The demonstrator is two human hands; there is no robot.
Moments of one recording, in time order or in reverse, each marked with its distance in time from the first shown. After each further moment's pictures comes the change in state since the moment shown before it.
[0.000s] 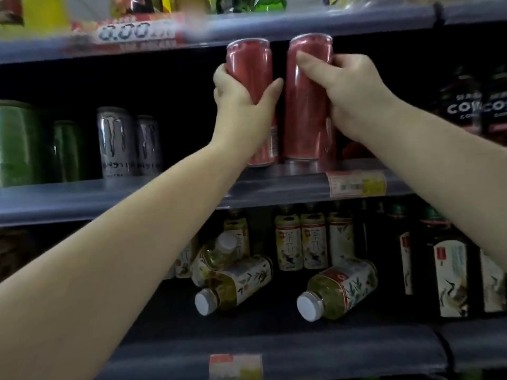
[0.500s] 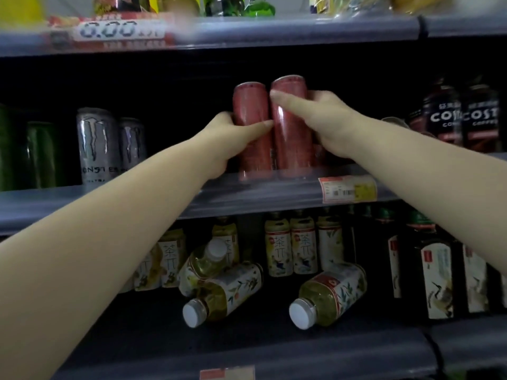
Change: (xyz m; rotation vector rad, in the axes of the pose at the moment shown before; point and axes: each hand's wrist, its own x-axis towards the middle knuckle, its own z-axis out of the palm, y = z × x) left_hand 0.023 -0.034 -0.010 -0.079 -0.367 -0.356; right_hand 0.002 0.021 -0.001 -0.275 -0.039 0.254
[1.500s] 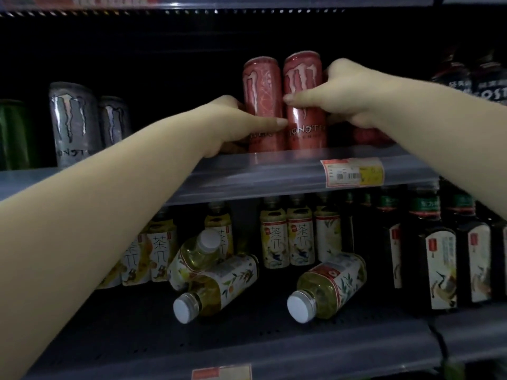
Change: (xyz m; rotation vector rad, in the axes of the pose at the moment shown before) left_hand 0.010 0.000 0.004 0.304 -0.055 -0.098; right_hand -0.008 -0.013 -0.017 -0.482 0.049 0.072
